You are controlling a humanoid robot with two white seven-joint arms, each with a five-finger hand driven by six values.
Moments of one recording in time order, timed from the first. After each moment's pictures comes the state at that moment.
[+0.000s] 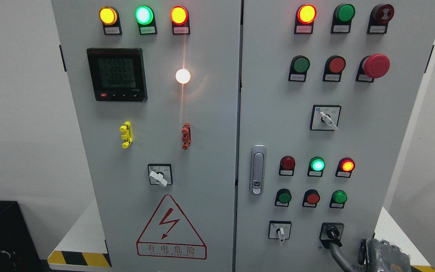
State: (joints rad) left arm 0.00 -0.10 -0.14 0.00 0.10 -0.06 0.15; right arm -0.23 0.09 -0.26 -1.59 1.29 0.11 -0.01
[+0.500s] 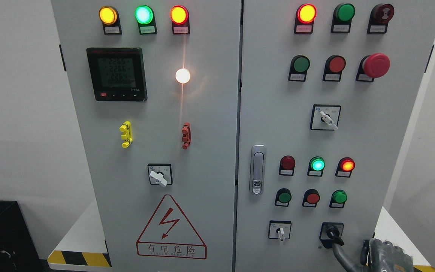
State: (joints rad) left arm 0.00 -0.10 -0.14 0.00 0.10 -0.06 0.15; right arm -0.24 0.08 -0.26 -1.59 1.26 0.12 0.00
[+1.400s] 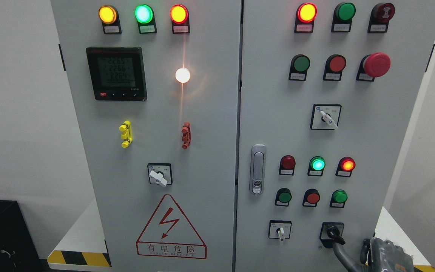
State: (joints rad) left arm 0.00 -0.10 -0.14 0.00 0.10 -0.06 0.15; right arm -0.24 0.08 -0.26 -1.60 1.23 0.12 0.00
